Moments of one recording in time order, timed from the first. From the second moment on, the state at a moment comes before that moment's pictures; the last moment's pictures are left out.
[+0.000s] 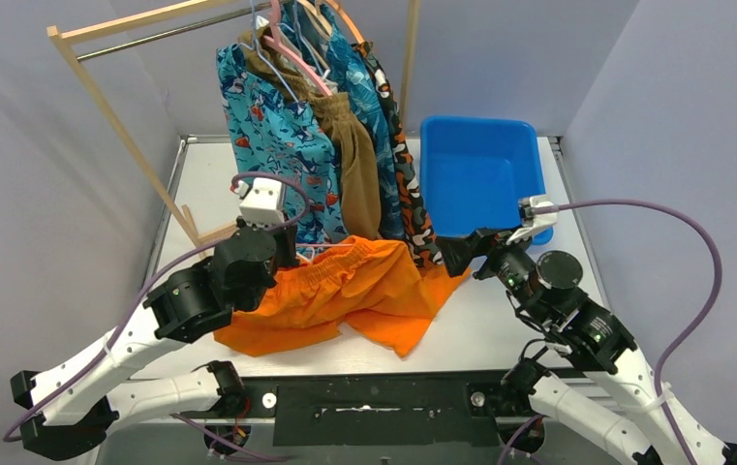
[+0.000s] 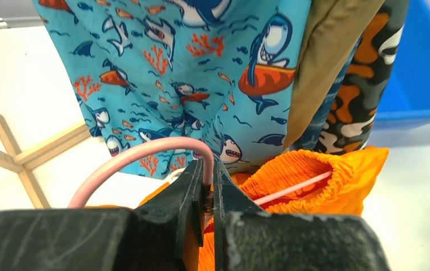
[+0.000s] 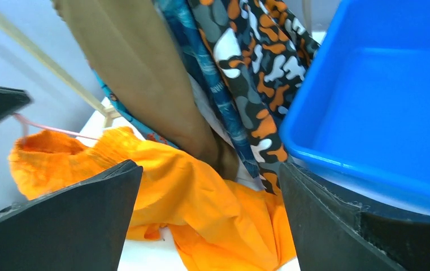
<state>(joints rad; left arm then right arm) -1.02 0.92 1.19 -0.63 -0.77 -0.38 0.71 0.63 0.90 -0.42 0.23 0.40</state>
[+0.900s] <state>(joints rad) -0.87 0.81 1.02 -0.66 -0.69 -0.36 0.65 1.84 1.53 -0.19 -0.09 0.32</state>
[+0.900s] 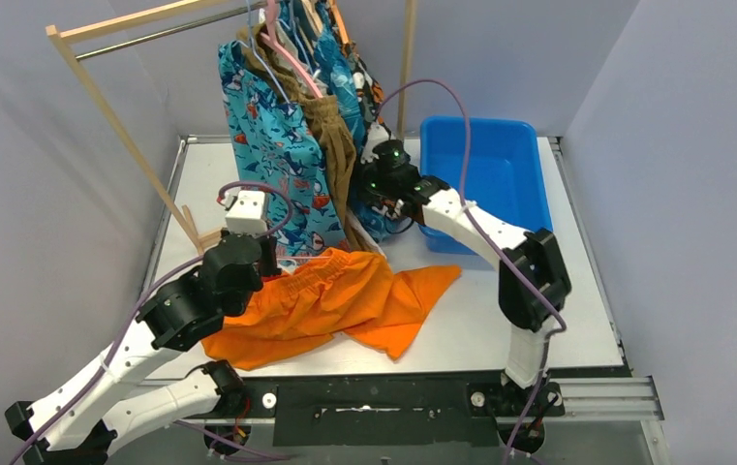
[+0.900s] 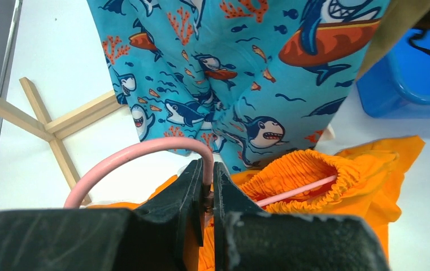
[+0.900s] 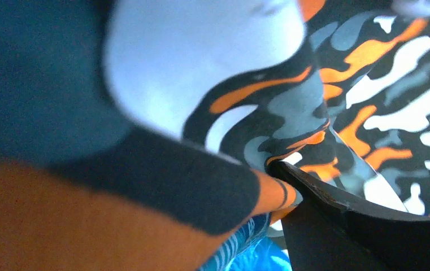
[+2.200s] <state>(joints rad) -0.86 0.97 0.93 -0.49 -0.46 -0.41 0.61 0.88 0.82 -0.23 -0.21 0.40</state>
